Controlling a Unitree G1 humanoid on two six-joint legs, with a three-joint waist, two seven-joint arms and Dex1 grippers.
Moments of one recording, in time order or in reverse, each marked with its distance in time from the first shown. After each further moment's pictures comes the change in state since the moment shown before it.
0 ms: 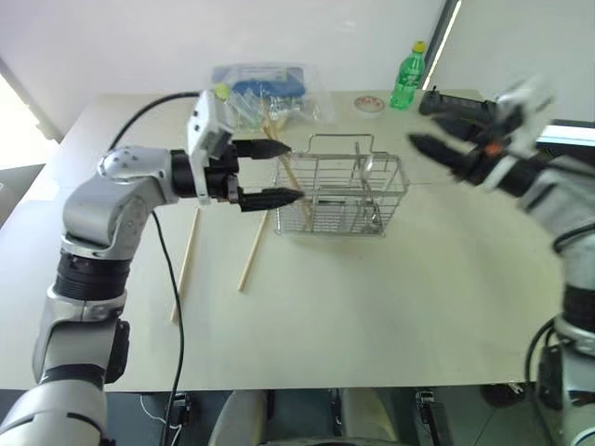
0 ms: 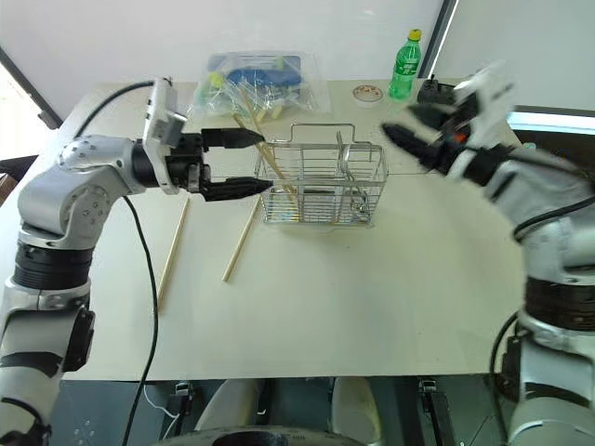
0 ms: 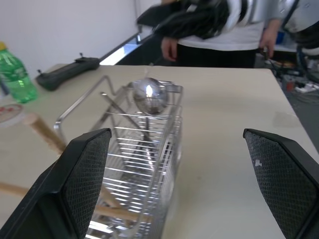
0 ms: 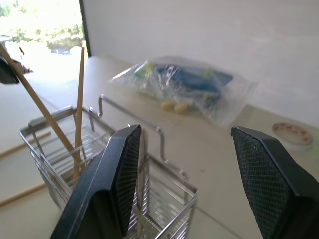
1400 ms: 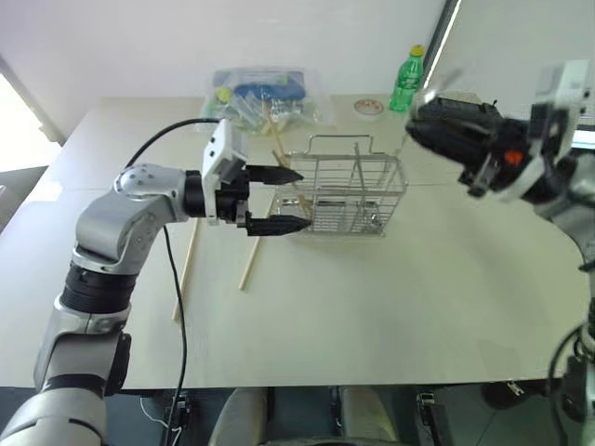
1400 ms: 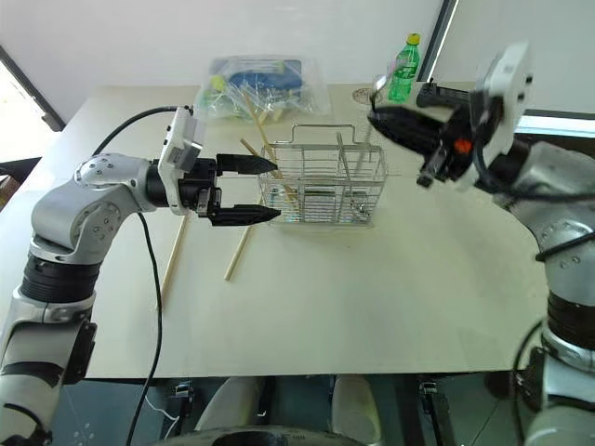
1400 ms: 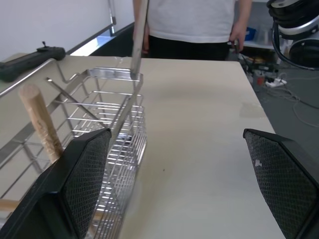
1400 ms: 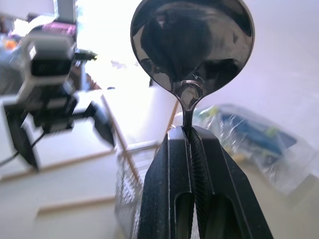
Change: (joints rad) left arm 0.078 -0.041 -0.085 -0.067 -0.001 -0.002 -0.044; right arm -0.021 0.098 0.079 -0.145 0.149 -0.092 -0.090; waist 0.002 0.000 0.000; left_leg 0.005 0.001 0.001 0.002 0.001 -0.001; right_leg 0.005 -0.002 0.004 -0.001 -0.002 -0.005
